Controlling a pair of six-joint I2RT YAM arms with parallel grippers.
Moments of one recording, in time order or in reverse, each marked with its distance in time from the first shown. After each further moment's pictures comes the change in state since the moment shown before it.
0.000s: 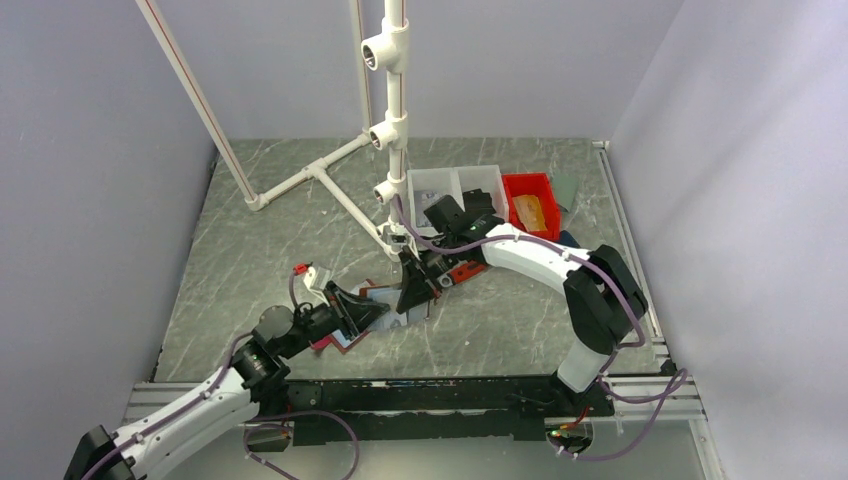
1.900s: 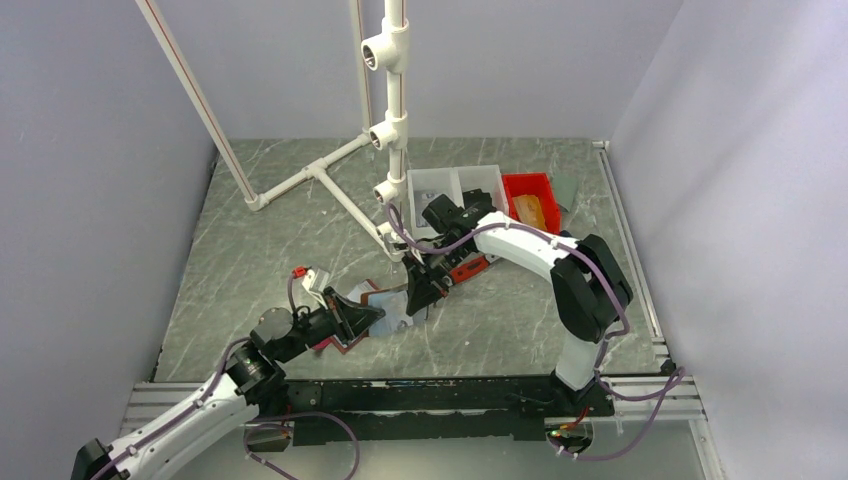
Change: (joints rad) left arm 0.001 -0.121 0.006 -0.193 -0.017 -0.054; right arm -0.016 0.098 0.126 -0.359 0.029 -0.369
